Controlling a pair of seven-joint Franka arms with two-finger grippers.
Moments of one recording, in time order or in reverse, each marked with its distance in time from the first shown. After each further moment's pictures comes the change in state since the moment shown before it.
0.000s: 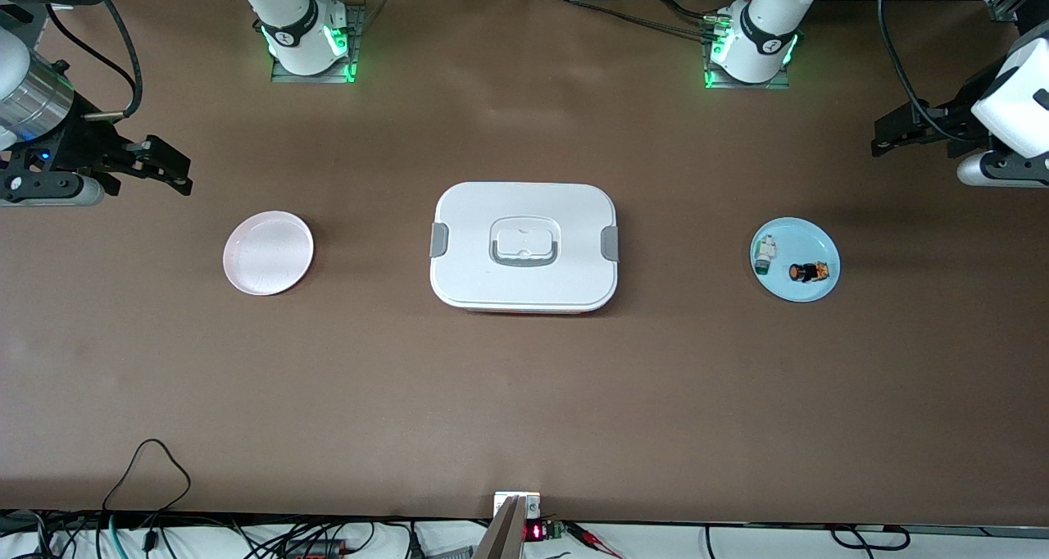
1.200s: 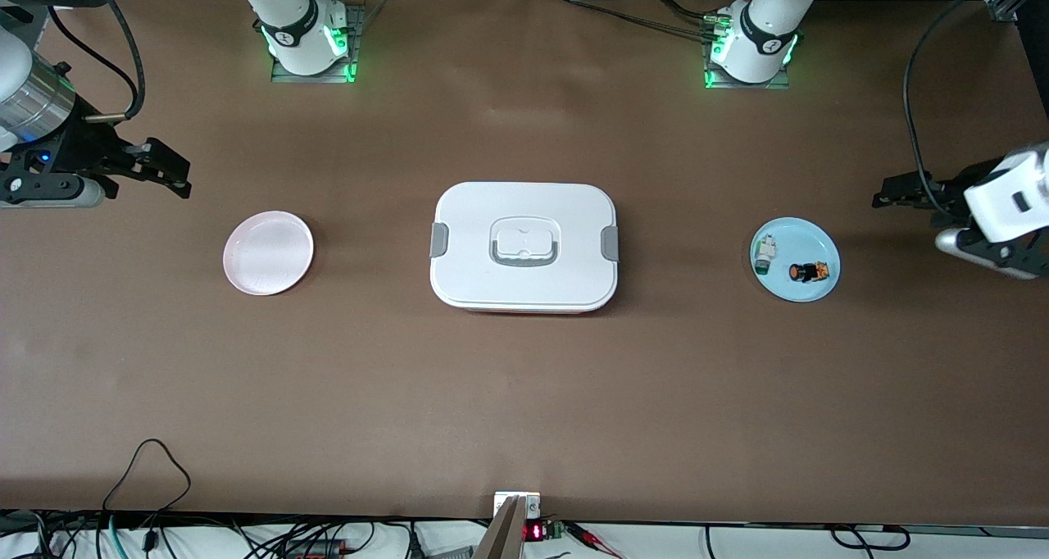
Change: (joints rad) left arm 0.421 0.123 -0.344 -0.105 0.002 0.124 0.205; right arm 0.001 0.001 0.002 0.000 -0.004 0.005 0.000
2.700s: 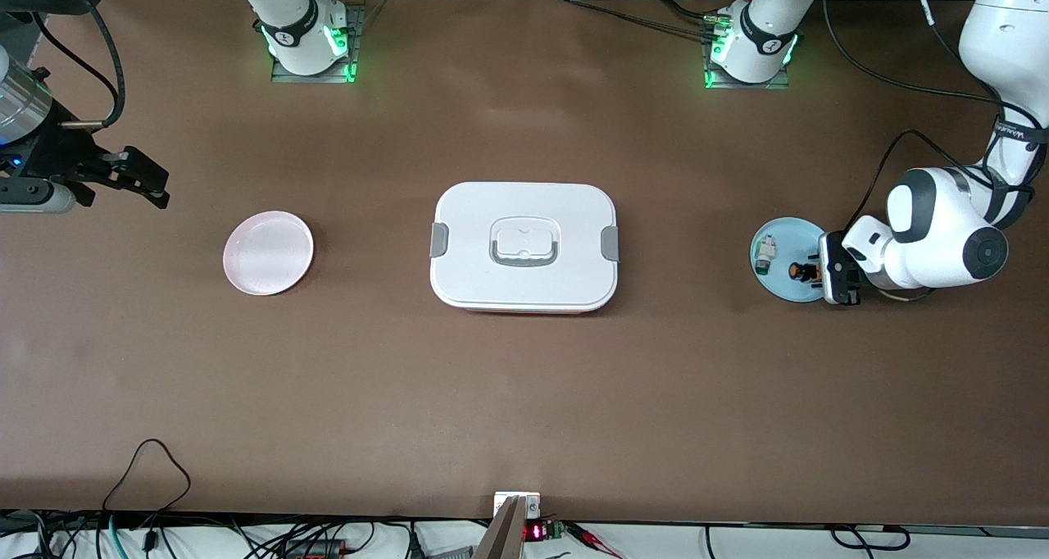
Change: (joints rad) left arm -0.002 0.331 0.142 -0.466 0.121 0.774 1.405; right arm -0.019 0.001 -0.009 -0.005 -0.039 0.060 0.000
